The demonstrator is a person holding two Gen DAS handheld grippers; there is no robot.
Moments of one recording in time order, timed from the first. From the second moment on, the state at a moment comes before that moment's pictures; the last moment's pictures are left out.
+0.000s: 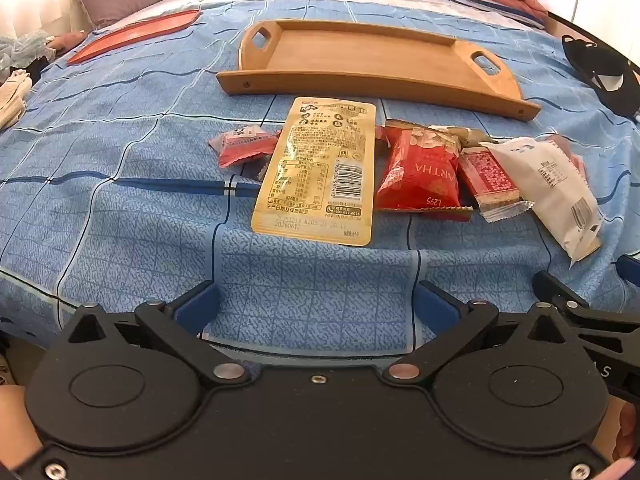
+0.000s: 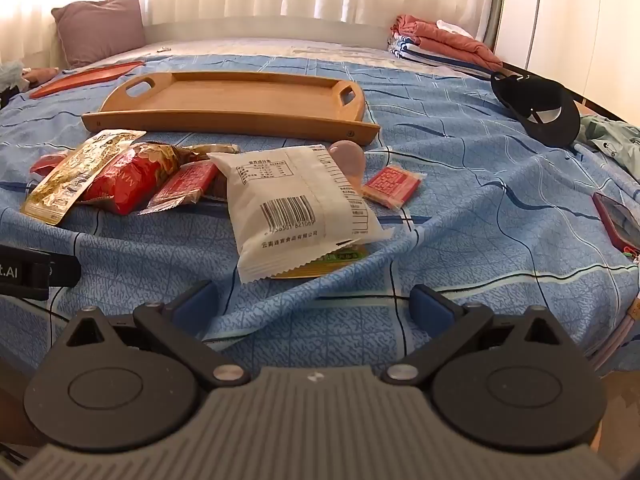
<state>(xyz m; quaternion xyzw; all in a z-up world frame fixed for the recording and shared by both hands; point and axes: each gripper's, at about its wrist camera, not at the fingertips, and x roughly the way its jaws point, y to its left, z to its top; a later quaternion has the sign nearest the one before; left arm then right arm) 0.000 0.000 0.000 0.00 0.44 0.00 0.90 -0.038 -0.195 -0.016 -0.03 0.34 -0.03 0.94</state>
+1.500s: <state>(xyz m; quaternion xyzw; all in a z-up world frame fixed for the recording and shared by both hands) 0.002 -0.001 -0.001 0.00 0.44 0.00 0.90 -0.036 -0.194 -0.016 -0.03 0.35 -0.02 0.94</state>
